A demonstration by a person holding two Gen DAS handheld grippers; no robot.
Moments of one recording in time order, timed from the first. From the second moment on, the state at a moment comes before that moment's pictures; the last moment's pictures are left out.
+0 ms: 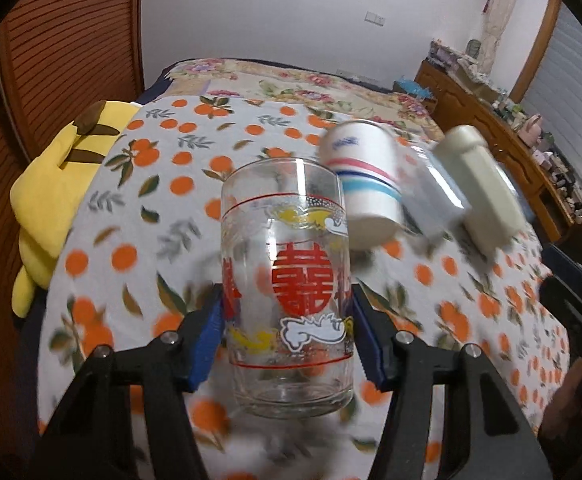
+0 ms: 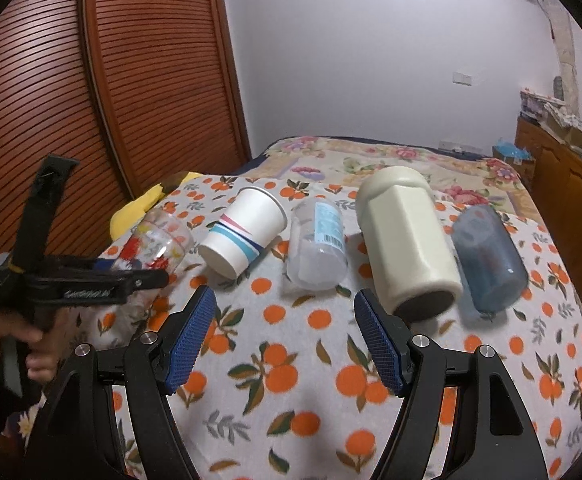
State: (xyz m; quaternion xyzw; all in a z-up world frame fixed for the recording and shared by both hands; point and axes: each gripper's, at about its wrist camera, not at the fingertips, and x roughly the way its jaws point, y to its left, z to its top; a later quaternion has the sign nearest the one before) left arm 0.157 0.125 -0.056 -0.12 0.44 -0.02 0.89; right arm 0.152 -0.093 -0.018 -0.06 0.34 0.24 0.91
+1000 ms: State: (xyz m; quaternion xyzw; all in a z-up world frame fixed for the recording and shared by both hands) left arm 0.117 -0.034 -0.051 -0.09 0.44 -0.10 0.89; right arm 0.100 -0.197 -0.027 -0.01 0.35 0.17 0.92
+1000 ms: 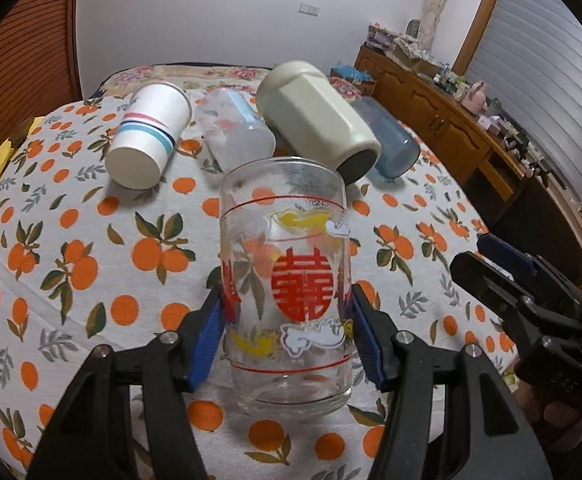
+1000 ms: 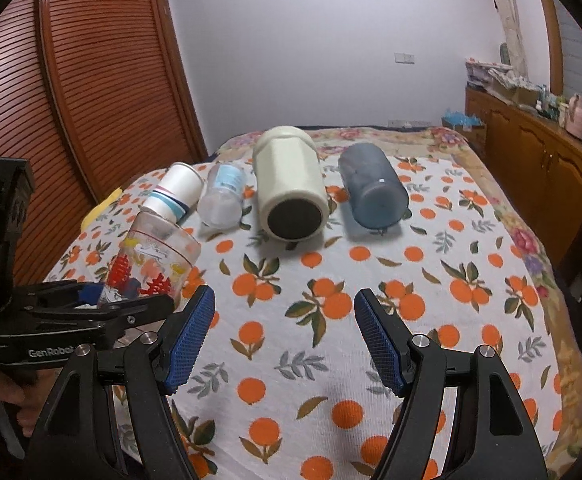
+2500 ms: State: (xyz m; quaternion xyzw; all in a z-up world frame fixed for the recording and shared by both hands) left arm 0.070 0.080 -0.019 -0.08 0.37 0.00 0.93; right arm 0.160 -0.087 -0.056 0.02 0.50 0.22 0.84
